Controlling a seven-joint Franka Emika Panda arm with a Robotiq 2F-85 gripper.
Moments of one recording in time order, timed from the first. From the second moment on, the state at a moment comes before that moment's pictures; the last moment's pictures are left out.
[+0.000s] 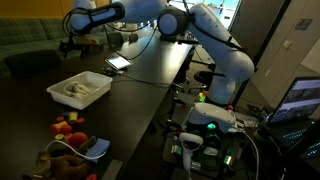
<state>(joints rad) 0.08 0.92 -0.08 -1.02 0.10 2.32 0.35</state>
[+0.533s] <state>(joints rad) 0.02 0.65 -0.06 -1.28 0.09 1.98 0.15</state>
